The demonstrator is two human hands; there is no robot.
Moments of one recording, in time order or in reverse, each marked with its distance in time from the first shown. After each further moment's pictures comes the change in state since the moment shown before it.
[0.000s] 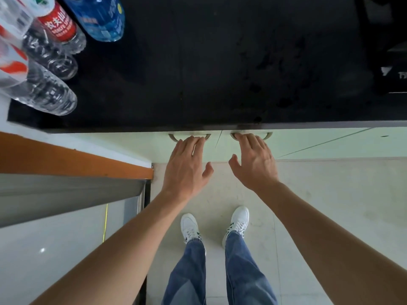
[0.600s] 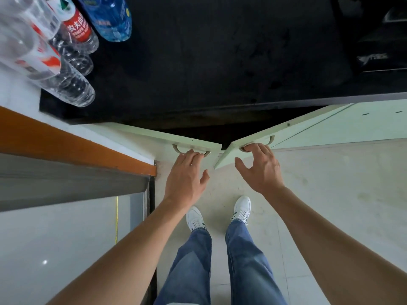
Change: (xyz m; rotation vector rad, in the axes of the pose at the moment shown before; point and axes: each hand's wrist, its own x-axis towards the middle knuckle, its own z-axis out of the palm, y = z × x) left_hand -0.078 -0.011 0.000 -0.116 -0.042 0.020; right_hand -0.076 -0.017 -0.015 0.200 -0.020 0.239
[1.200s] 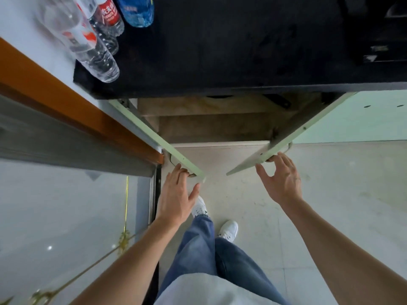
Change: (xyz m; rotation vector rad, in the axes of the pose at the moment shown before) left_hand -0.120 -0.018 0.007 -0.119 0.017 -0.172; right_hand -0.088 0.011 -0.022 -0.054 -0.027 0.228
